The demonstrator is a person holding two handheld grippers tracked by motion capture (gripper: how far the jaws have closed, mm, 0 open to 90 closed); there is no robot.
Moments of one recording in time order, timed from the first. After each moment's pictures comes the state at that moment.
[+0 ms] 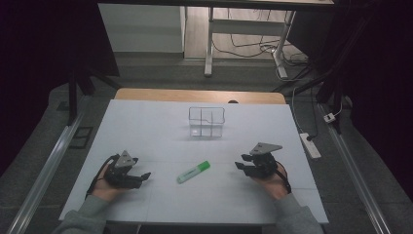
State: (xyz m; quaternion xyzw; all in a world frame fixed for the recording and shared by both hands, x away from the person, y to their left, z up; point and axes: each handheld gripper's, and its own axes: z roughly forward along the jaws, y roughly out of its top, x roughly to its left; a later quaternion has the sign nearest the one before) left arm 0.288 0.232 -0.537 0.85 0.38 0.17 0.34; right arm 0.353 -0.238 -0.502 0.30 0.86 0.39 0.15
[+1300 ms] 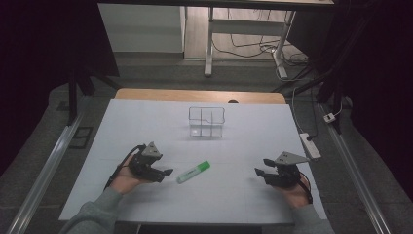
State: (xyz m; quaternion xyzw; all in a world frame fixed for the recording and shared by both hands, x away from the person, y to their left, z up) left arm 0.319 0.158 -0.503 0.88 0.32 0.11 0.33; right arm 0.332 -0.299 -0.508 0.32 0.84 0.41 0.18
